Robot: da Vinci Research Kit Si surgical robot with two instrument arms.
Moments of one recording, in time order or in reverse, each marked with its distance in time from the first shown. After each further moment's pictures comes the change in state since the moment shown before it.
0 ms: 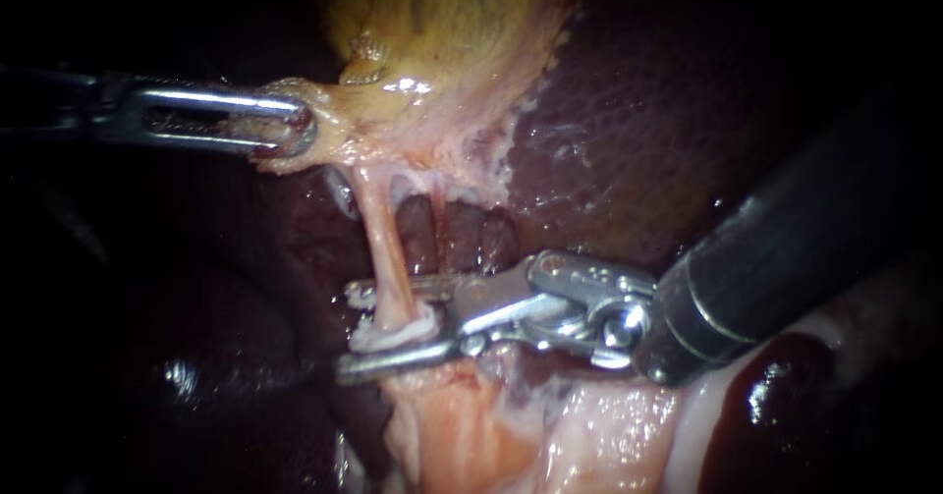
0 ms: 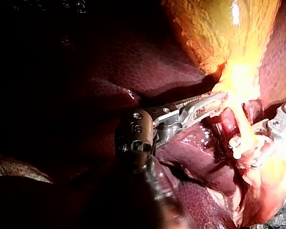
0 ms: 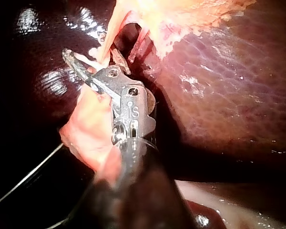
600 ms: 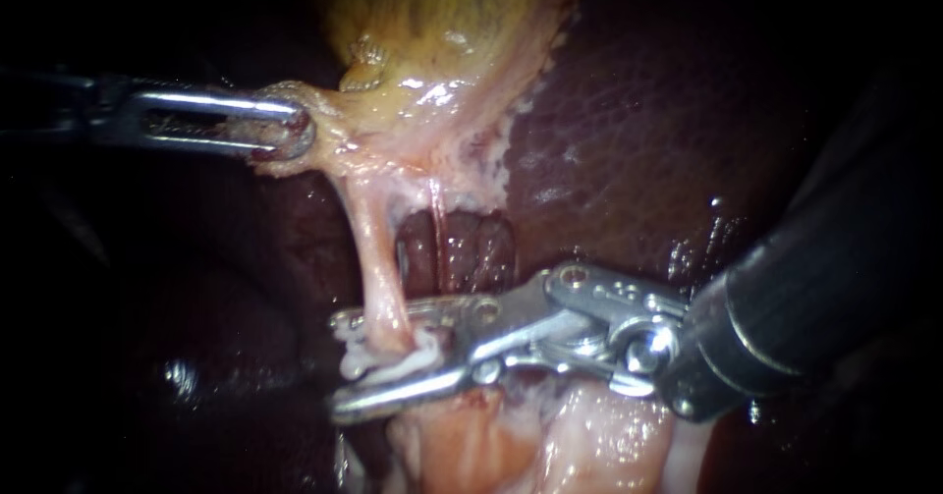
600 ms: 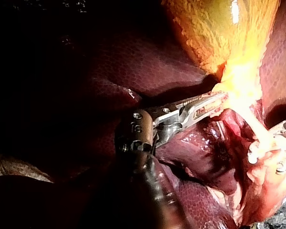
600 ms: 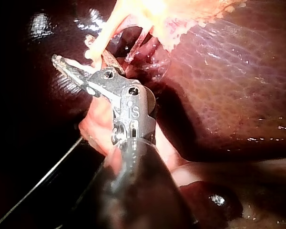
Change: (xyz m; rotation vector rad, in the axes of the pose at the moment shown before) right arm 0.003 -0.004 -0.001 0.085 0.022 0.022; left arm 0.000 0.000 0.000 0.000 -0.001 0.000
